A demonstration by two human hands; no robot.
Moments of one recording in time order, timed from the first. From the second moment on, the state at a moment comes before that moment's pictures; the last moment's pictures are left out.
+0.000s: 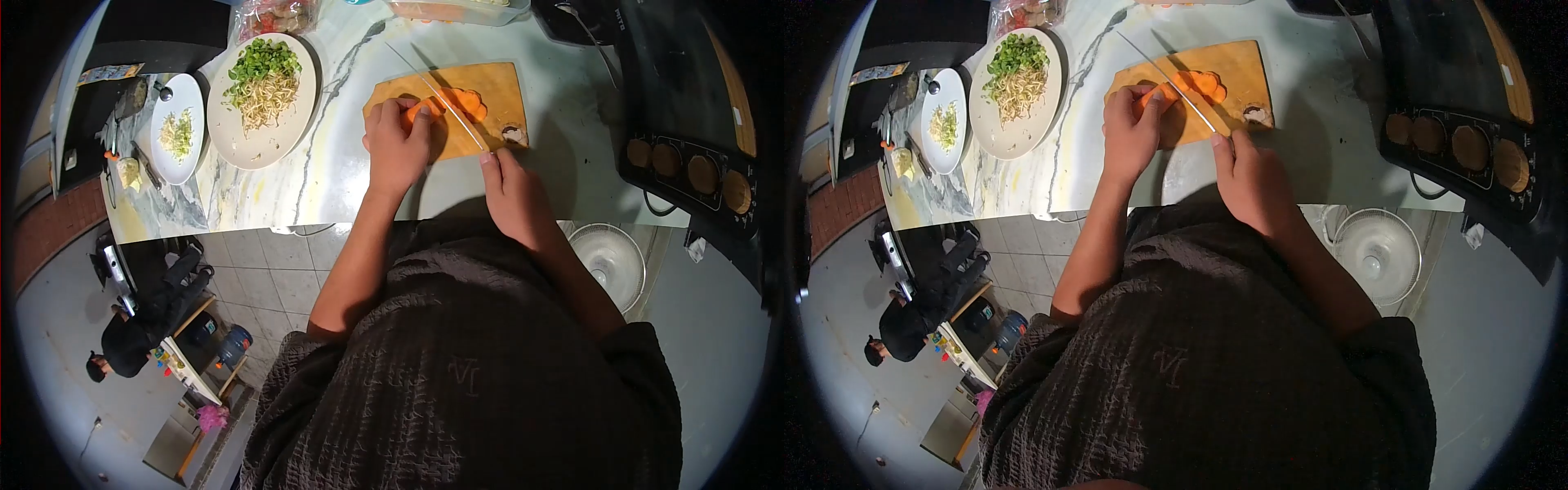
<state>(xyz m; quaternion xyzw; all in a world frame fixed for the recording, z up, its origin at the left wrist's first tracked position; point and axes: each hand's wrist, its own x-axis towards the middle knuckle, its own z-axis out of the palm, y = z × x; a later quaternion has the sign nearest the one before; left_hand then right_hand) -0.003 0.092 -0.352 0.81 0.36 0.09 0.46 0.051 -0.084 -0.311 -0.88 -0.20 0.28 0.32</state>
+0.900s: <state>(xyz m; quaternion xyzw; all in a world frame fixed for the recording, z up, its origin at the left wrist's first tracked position) 0.002 0.090 -0.355 0.81 0.38 0.08 0.44 0.045 -0.065 -0.305 -0.89 -0.23 0.29 0.28</state>
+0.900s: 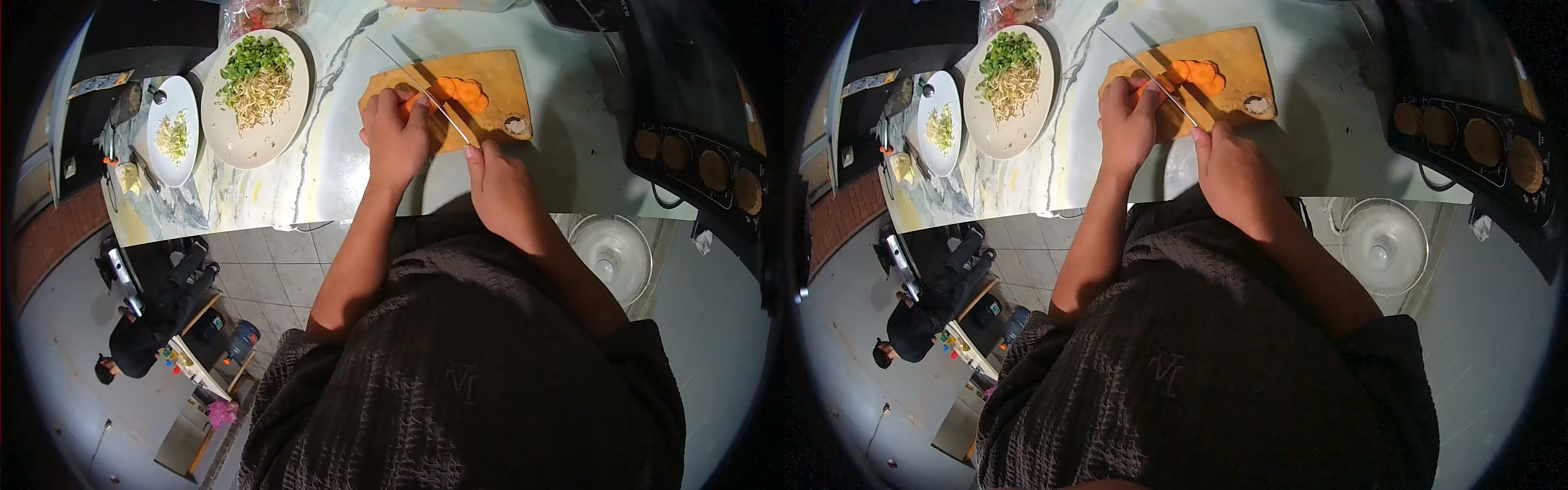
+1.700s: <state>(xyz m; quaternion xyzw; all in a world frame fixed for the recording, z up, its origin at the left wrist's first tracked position) 0.001 0.089 -0.361 0.81 0.35 0.15 0.45 0.052 -0.065 -0.299 -0.89 -0.22 0.33 0.23</state>
